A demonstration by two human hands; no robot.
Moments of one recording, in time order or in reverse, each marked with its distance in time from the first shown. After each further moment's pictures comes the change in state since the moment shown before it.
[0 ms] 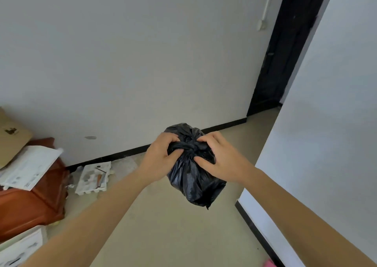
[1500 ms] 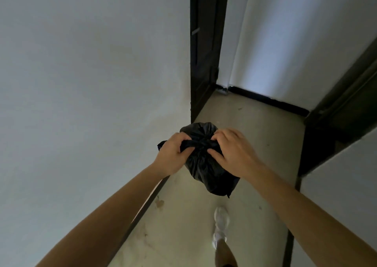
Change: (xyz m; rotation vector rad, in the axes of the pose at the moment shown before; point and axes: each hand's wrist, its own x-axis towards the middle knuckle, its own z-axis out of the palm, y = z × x) left_hand 1.200 -0.204 0.628 -0.099 -0.660 0.237; right_hand 0.679 1.033 -0.152 -0.531 0.108 0.609
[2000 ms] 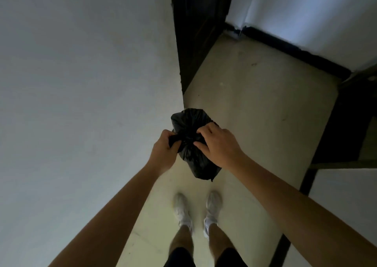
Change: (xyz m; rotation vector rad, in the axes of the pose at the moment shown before) left_hand 0.289 -0.194 0.150 -0.151 -0.090 -0.620; right_hand 0.224 0.193 0.265 0.149 -0.297 0.028
